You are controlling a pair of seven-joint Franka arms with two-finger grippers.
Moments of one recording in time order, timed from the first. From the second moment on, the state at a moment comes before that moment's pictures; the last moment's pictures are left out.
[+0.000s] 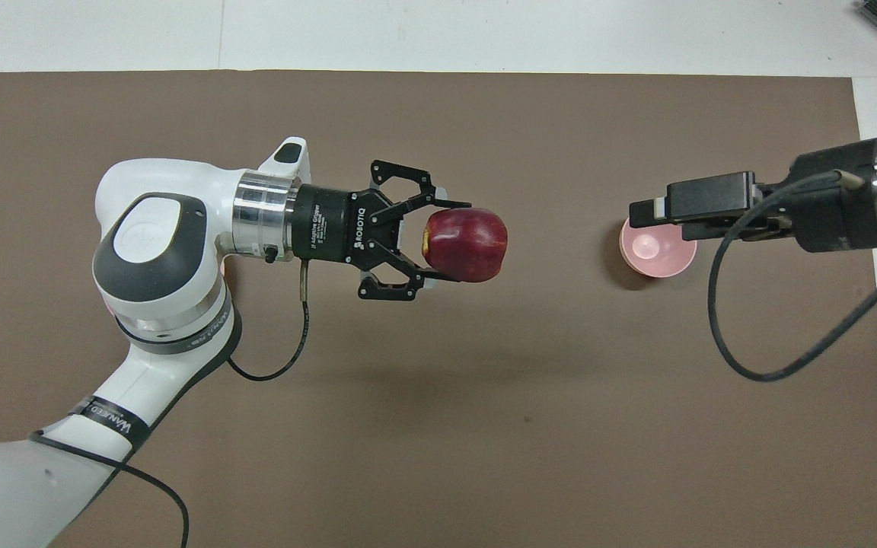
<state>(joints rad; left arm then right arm) 0.00 0.29 -0.44 -1.77 -1.54 1.86 -0.73 0.16 -0.01 -0.10 -1.62 0.71 1.71 0.01</state>
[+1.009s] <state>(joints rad) -0.01 0.29 -0.59 -1.78 -1.71 2.01 -0.71 0.17 -0.03 -0.09 -1.89 1.23 1.81 -0.44</state>
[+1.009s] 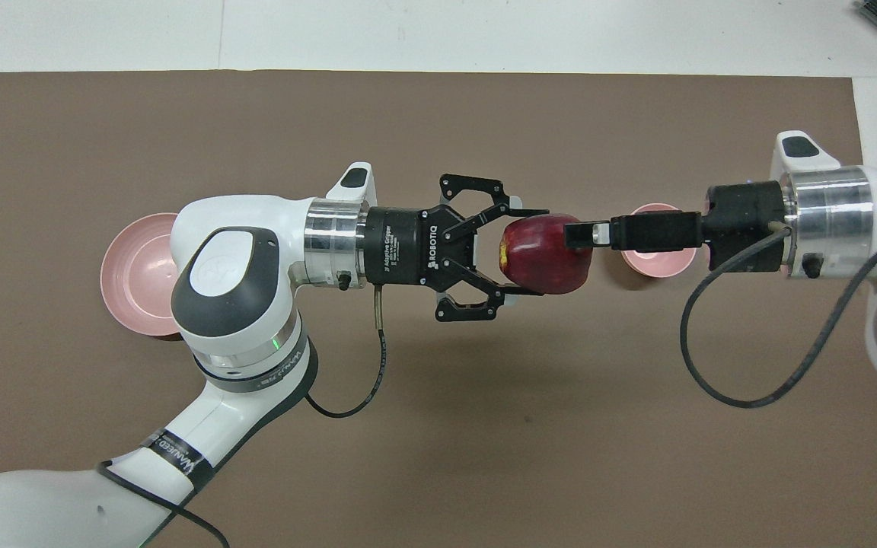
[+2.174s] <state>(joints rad) -0.02 0.29 -0.60 -1.78 -1.72 2.04 -0.68 0.17 -0.10 -0.09 -2.03 1.31 1.79 -0.44</state>
